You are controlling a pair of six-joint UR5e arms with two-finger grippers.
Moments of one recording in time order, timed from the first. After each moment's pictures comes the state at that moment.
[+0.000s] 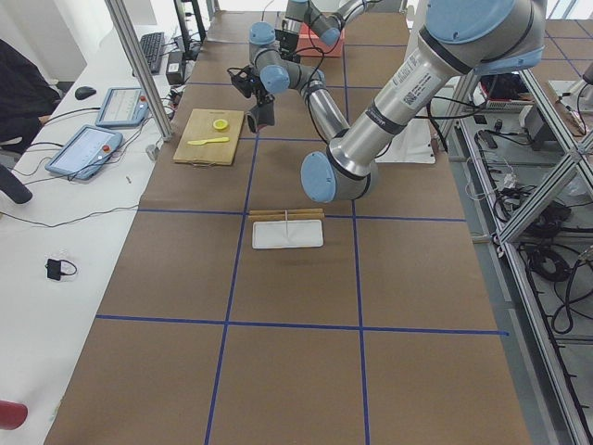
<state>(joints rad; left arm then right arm) -0.75 -2.44 -1.58 -1.71 -2.08 -1.98 0.72 -1.26 1.83 -0.91 1.97 0.44</state>
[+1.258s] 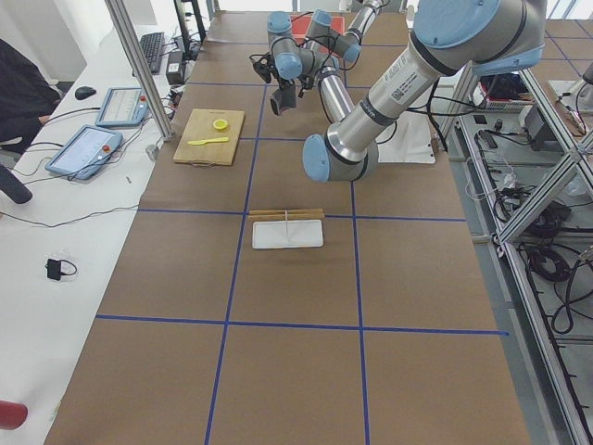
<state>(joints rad) -0.63 -2.56 -1.50 -1.73 -2.09 -2.02 0.52 -1.27 1.81 -0.73 1.68 0.53</state>
